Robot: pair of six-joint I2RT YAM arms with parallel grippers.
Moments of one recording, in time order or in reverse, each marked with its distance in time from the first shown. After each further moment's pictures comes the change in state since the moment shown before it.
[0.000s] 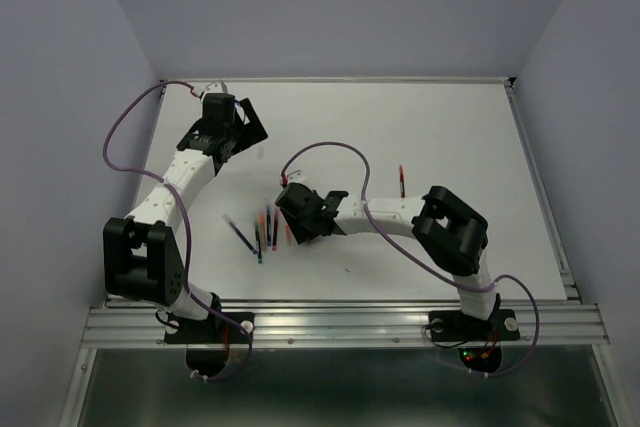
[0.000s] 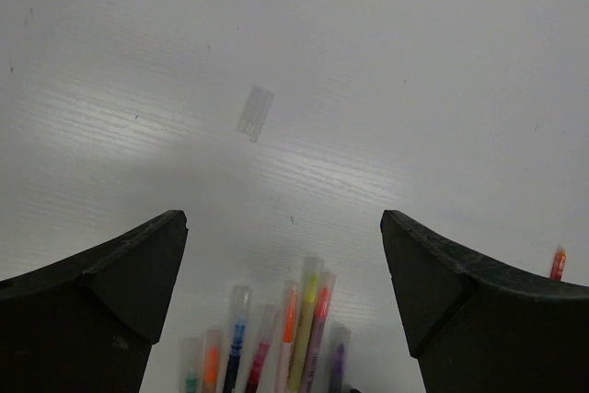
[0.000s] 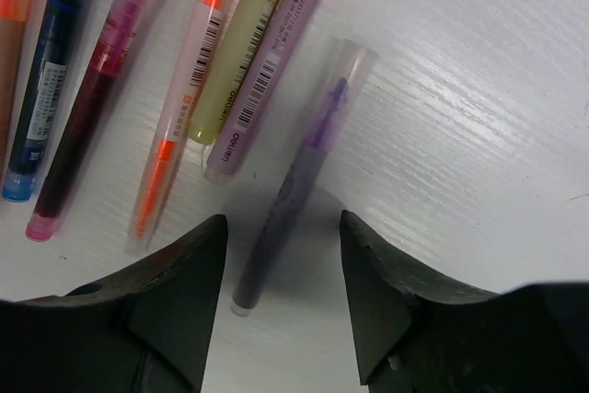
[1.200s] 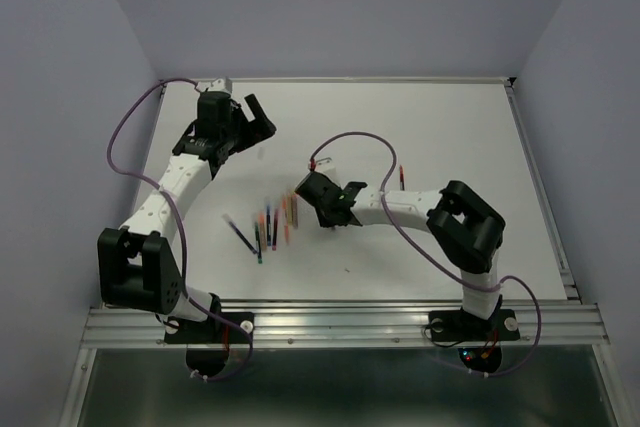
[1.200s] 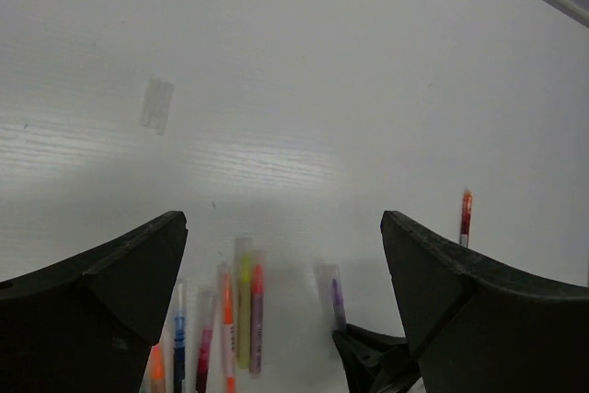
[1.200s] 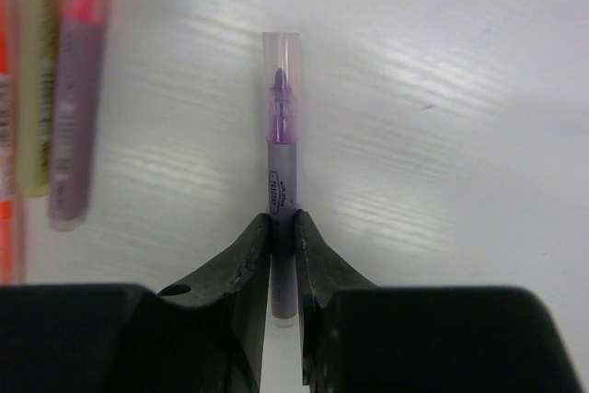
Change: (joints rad) left arm 0.000 -0.047 -0.004 0.031 0.161 -0.012; right arm -0.072 -0.063 -0.087 0.001 0.090 0.119
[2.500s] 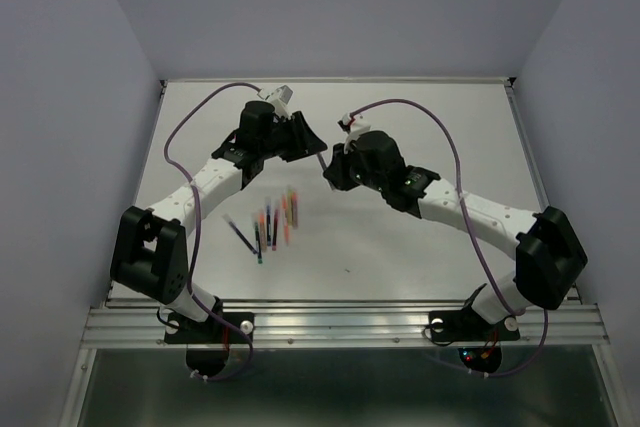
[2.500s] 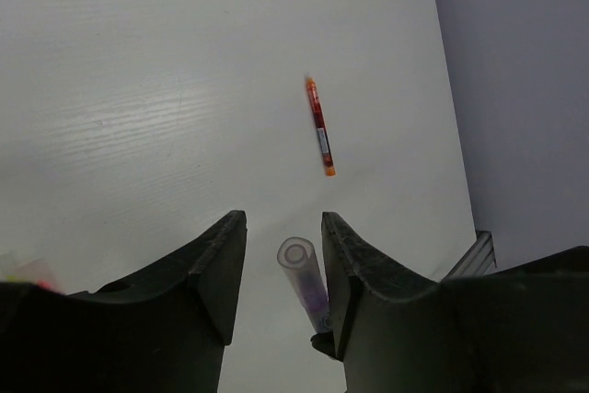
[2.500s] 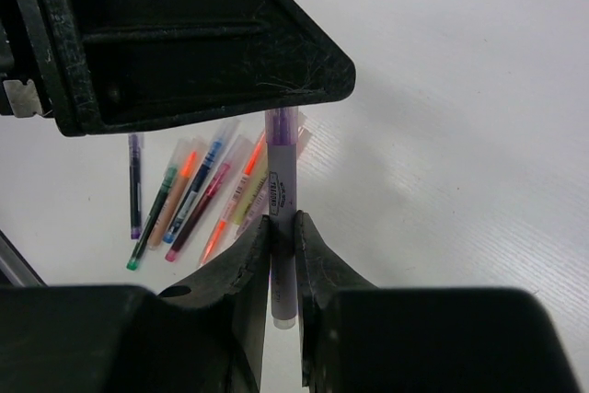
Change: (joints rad) left arm -0.226 0.081 -0.071 0.278 0.335 -0.097; right arm -0.212 -0.455 -0.213 0.383 -0.391 -0.215
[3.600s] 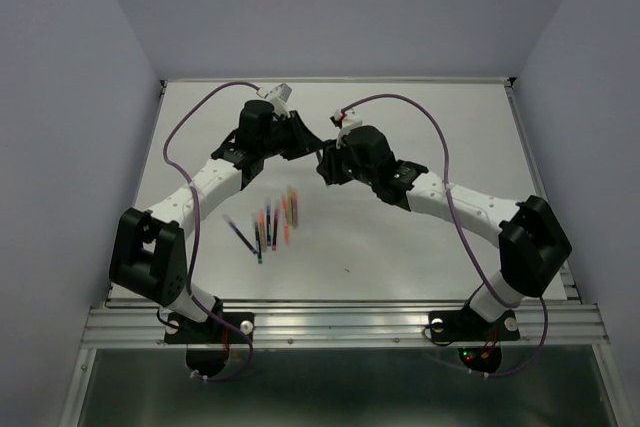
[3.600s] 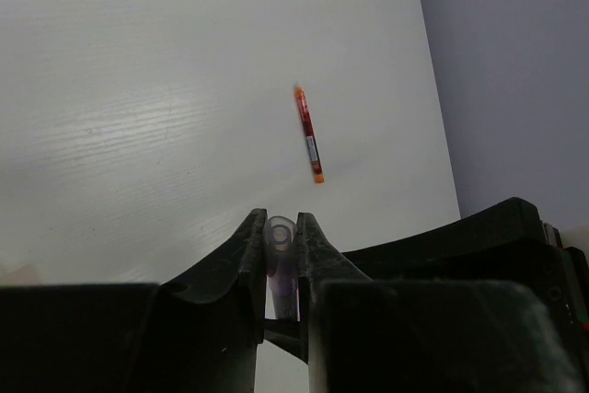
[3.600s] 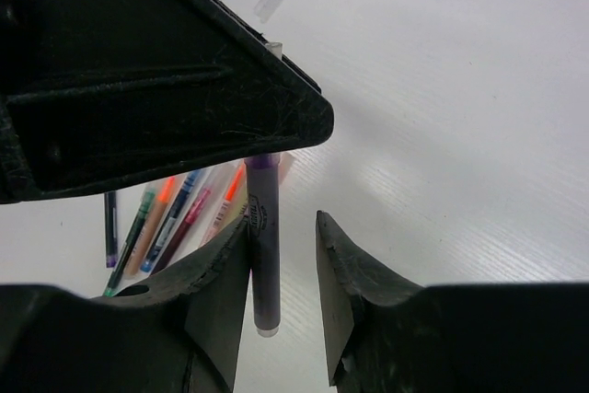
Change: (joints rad) left arm -0.005 -0.010 0.001 0.019 -0.006 -0.027; right arm -0.007 0.095 0.067 0.020 0.034 -0.031
